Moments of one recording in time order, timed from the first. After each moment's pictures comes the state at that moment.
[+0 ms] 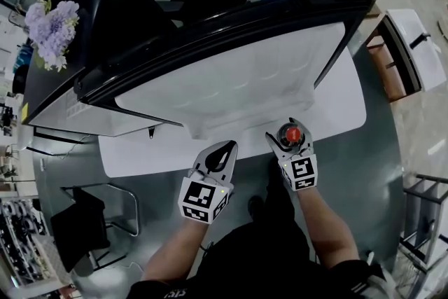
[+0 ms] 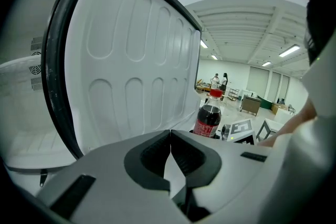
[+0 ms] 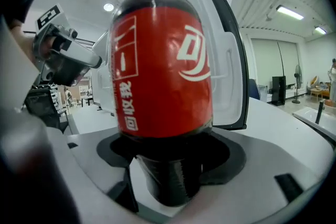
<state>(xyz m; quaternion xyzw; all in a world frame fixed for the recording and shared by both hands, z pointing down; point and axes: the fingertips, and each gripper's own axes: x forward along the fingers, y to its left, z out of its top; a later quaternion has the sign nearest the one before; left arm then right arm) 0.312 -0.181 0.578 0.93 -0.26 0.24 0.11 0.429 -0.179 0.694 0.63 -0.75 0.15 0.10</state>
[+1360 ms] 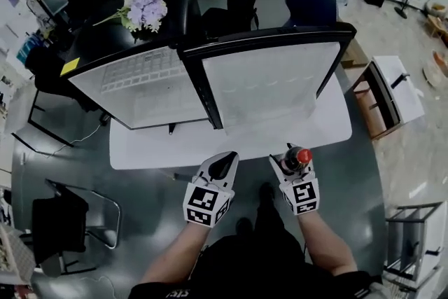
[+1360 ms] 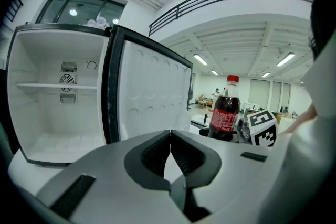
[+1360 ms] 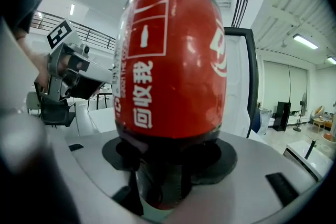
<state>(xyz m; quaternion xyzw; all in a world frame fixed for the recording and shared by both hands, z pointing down) 0.216 -0.113 0.495 0.94 -0.29 0.16 0.09 0.336 -0.088 0.559 0.62 -0.77 0.06 0.13</state>
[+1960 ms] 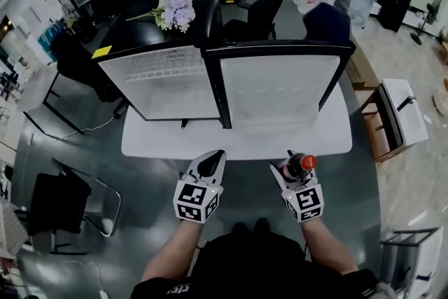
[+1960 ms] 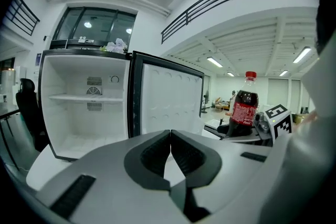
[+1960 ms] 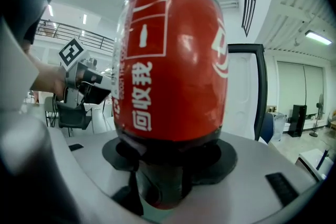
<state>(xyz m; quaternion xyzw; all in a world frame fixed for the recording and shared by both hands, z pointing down) 0.166 -0.089 0.453 0.91 -0.39 0.14 0.08 0.318 -0.045 0.501 0.55 -0.82 0.04 0.12</state>
